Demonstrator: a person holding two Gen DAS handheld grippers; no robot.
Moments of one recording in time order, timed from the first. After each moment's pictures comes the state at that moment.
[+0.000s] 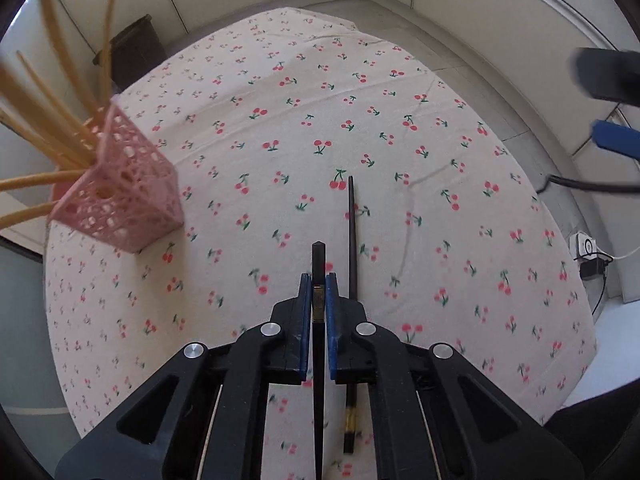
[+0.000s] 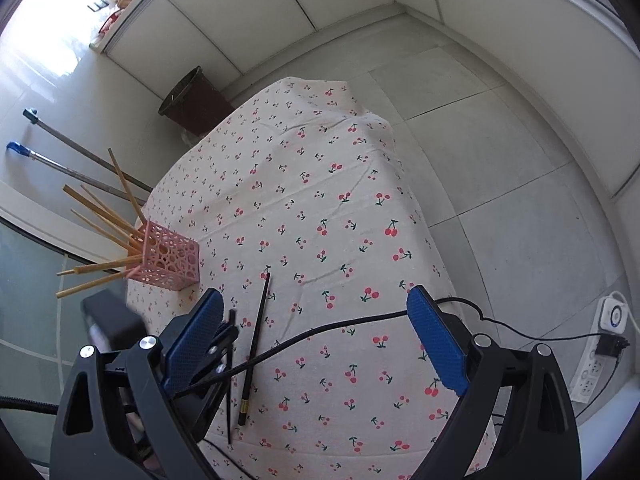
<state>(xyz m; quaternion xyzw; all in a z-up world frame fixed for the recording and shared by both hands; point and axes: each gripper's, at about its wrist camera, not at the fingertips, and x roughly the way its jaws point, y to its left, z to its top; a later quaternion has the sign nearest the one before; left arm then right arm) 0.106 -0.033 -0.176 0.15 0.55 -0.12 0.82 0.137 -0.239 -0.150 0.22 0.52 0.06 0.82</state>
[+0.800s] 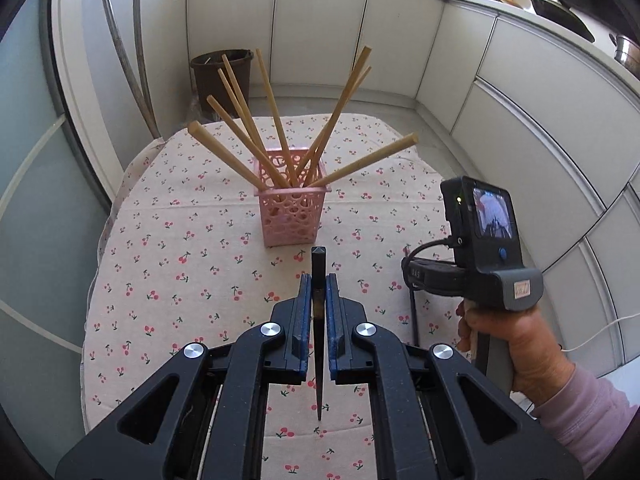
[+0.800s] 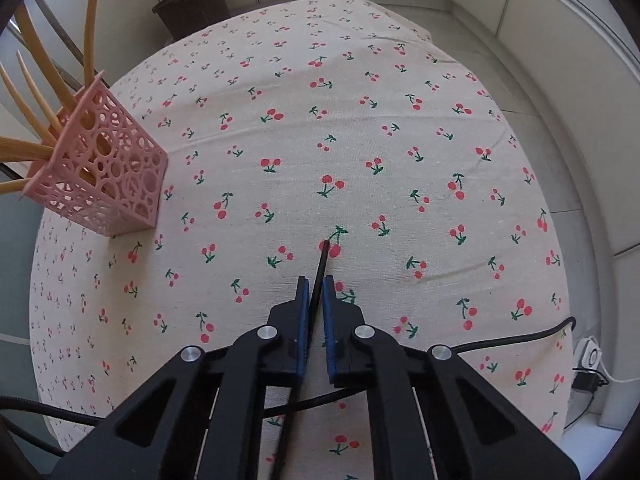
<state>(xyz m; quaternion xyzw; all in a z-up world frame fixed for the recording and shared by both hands) 0.045 0.089 -0.067 -0.02 0.43 -0.07 0.90 0.166 -0.093 -0.232 0.08 0.56 0.04 0.82</state>
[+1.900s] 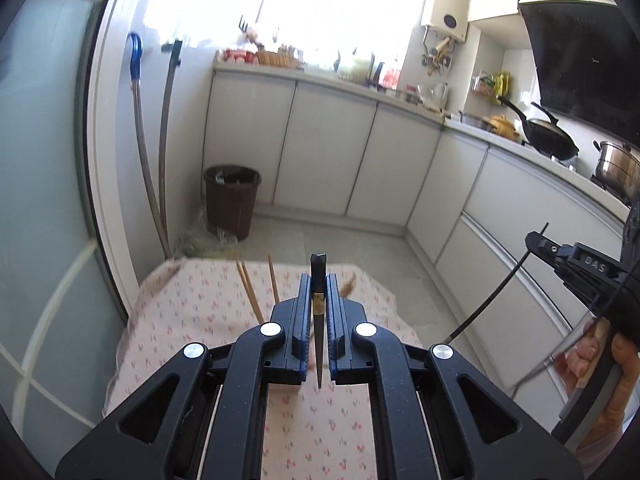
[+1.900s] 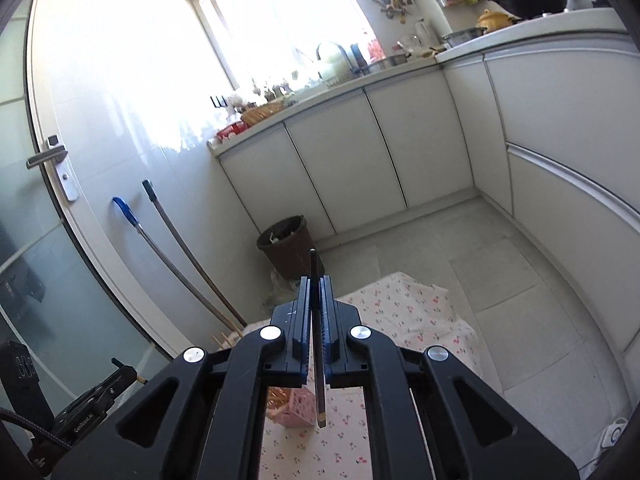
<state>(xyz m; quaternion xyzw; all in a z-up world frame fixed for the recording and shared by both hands) 0.063 0.111 0.078 -0.09 0.24 -0.06 0.97 0.115 -0.177 0.077 0.20 0.21 0.13 0.95</state>
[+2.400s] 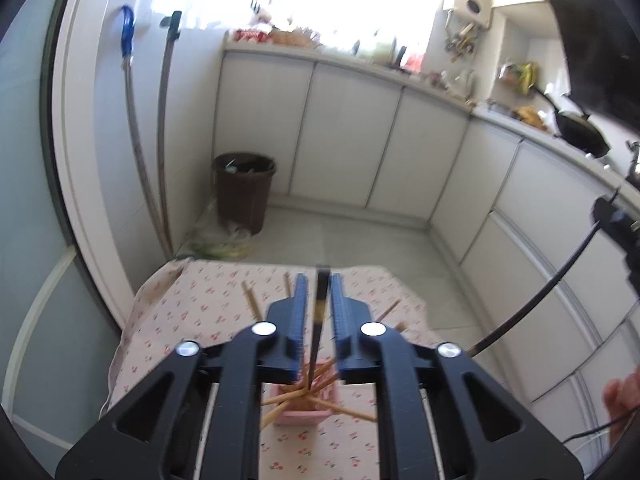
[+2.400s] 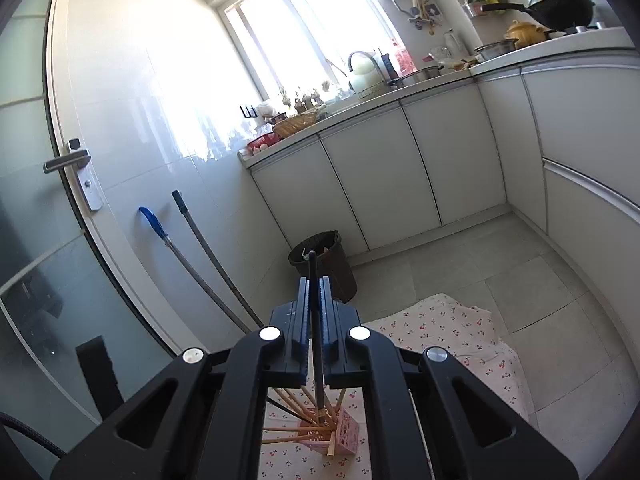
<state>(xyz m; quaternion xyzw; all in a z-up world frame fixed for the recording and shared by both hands) 0.145 0.120 0.034 -0.09 0.28 -0.02 0.96 0.139 -0.120 0.090 0.19 0.20 0.16 0.95</state>
